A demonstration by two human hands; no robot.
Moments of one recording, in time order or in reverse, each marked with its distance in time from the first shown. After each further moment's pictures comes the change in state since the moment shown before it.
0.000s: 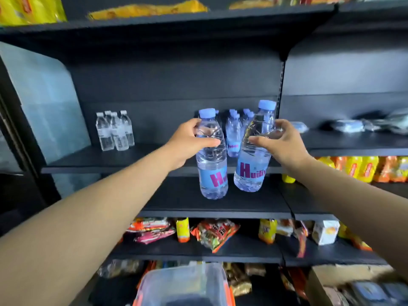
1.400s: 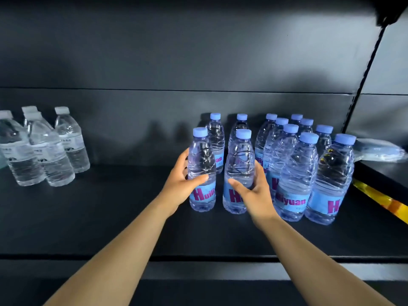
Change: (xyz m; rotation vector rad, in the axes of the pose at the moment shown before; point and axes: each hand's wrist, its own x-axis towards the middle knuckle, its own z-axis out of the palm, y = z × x) left_hand 0.350 -0.286 -0.076 -0.147 -0.021 -0.067; right_hand 0.304 0.292 0.194 0.058 0.019 0.101
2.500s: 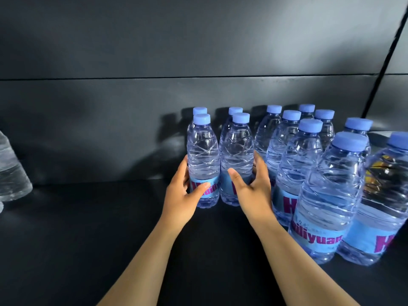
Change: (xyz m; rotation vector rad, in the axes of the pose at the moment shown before) left_hand 0.101 -0.082 0.039 0.063 0.064 0.185; right_hand 0.095 0.051 -0.002 -0.212 0.272 -0.001
